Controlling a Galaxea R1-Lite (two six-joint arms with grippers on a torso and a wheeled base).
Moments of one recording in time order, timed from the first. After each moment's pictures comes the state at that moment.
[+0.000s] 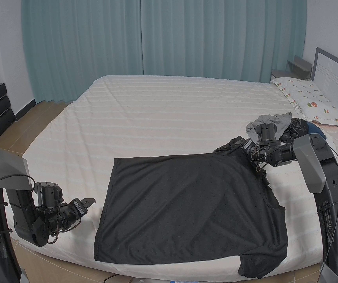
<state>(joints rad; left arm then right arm) -0.04 2.23 -0.30 -1.29 -0.08 -0.69 0.09 2.72 -1.94 -0.23 0.00 0.85</state>
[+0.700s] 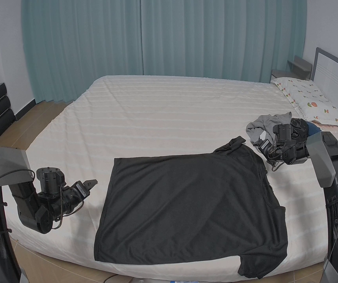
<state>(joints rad) -0.05 2.22 -0.47 -1.24 -0.08 -0.70 -0.03 2.68 -1.87 -0.24 0.01 0.82</state>
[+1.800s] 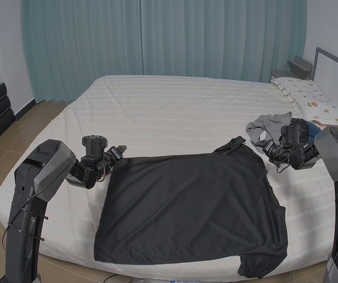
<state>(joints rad) -0.15 2.66 -1.59 -0.67 -0.01 -0.77 -0.04 2.54 -1.56 -0.47 0.12 0.74</state>
